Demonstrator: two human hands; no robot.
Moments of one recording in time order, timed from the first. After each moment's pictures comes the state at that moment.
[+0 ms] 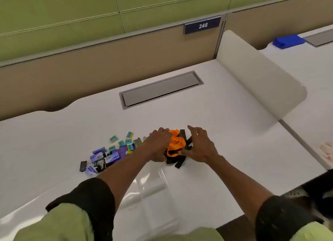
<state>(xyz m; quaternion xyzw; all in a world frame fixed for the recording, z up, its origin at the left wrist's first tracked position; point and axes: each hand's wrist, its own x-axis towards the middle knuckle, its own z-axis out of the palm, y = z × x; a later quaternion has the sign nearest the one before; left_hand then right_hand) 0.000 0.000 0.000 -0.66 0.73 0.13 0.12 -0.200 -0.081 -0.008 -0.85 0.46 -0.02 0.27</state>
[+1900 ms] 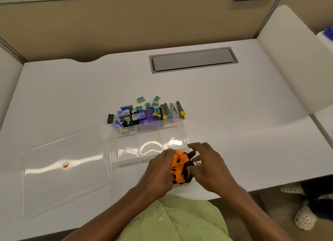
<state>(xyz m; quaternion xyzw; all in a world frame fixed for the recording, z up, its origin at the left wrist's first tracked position) -0.064 0.238 0.034 -0.77 0.51 0.31 -0.21 -0.211 0.110 0.052 -0.84 0.39 0.03 0.37</state>
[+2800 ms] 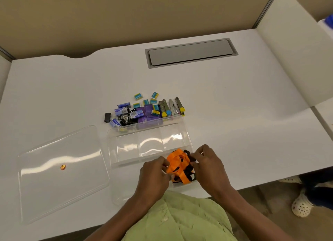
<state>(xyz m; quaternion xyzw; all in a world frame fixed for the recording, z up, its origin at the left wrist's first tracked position) -0.062 0.252 0.016 -0.84 0.35 0.34 -0.25 -0.211 0.121 0.012 -0.89 0.39 0.04 0.21</state>
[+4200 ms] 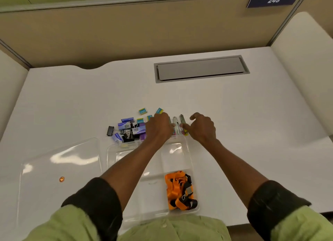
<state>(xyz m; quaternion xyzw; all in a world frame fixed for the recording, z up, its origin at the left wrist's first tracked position) 0.053 0.056 -0.007 -0.91 0.35 0.17 -0.11 -0.074 -0.049 -0.015 -0.82 0.50 -0.01 0.29</state>
